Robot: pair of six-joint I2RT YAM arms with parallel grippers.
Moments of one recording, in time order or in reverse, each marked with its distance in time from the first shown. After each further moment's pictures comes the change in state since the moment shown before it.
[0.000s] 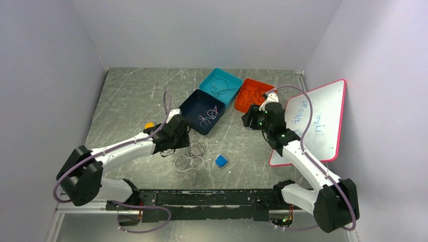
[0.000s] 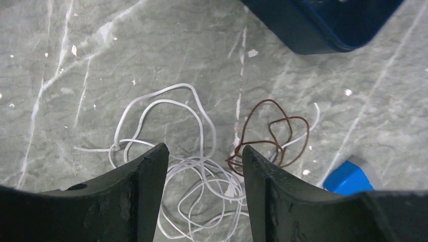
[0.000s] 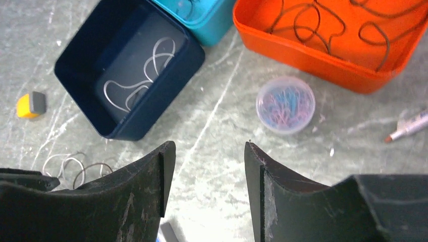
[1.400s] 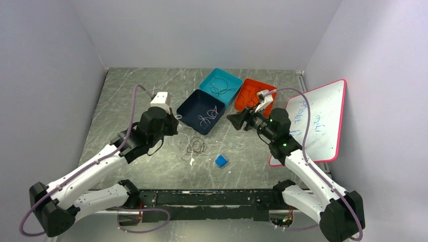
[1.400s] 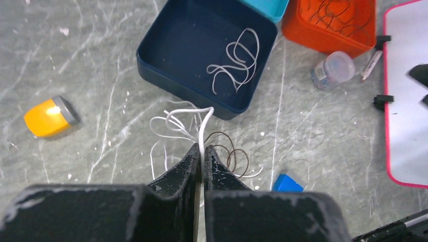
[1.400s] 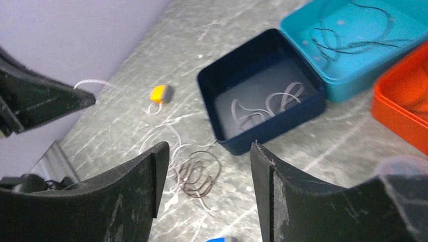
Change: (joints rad) left arm 0.000 -0.320 0.086 0.034 -0.068 0.261; right arm 0.043 -0.153 -0.091 0.247 -0.319 0.045
